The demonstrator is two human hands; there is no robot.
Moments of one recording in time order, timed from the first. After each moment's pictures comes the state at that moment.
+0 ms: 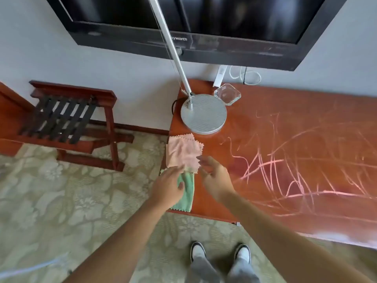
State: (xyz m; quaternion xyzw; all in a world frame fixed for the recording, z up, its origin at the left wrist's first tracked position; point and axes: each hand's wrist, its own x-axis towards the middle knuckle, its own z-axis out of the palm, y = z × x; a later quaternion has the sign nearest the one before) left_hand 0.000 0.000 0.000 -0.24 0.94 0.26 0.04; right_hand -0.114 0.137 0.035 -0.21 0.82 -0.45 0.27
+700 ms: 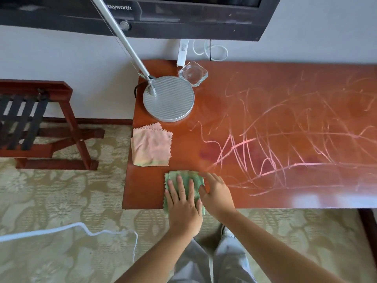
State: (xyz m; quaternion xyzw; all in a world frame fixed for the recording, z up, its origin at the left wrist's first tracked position) left_hand -0.012 0.147 -0.069 -0.23 0.94 0.13 0.21; right_hand -0.102 0.227 -0.012 -0.19 0.91 -0.30 0.23
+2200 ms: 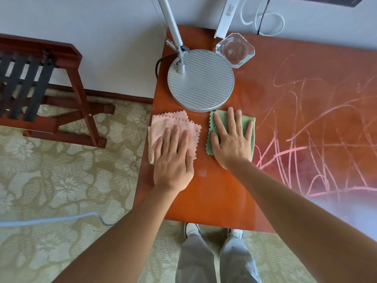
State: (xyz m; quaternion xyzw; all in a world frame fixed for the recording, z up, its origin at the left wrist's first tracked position) left_hand -0.080 -0.001 -0.102 -0.23 0.97 0.08 -0.06; right_hand -0.231 0.119 -0.098 -0.29 0.95 -0.02 0.10
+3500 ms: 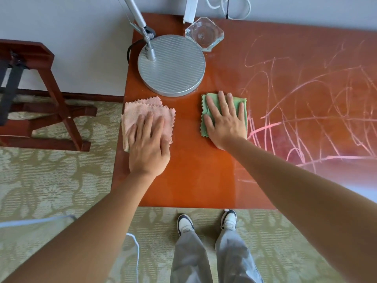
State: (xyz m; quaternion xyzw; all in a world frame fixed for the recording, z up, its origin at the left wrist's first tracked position) left_hand -0.078 0.000 -0.096 -0.23 0.97 0.09 -0.07; right_hand -0.255 0.163 -0.096 -0.29 0.95 -0.02 0.10
